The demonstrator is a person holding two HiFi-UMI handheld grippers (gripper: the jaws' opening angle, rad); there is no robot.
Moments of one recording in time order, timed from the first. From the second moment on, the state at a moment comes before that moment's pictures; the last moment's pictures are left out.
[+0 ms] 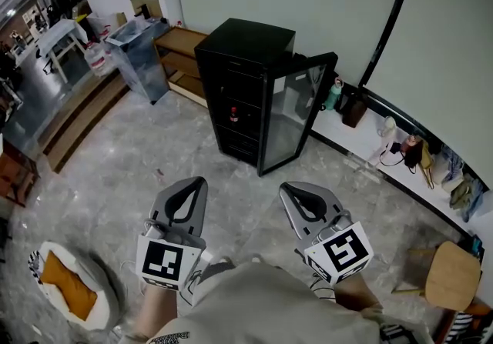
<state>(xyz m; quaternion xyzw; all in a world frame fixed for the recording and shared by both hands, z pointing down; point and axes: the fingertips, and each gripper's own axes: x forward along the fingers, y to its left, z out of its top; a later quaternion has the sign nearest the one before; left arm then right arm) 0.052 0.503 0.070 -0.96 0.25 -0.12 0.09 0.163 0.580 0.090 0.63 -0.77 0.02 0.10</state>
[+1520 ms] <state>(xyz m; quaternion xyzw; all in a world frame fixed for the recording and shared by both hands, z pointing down) 0.093 0.277 0.110 -0.96 0.23 -0.14 0.07 0.198 0.337 0.140 0.62 -0.77 0.08 0.12</state>
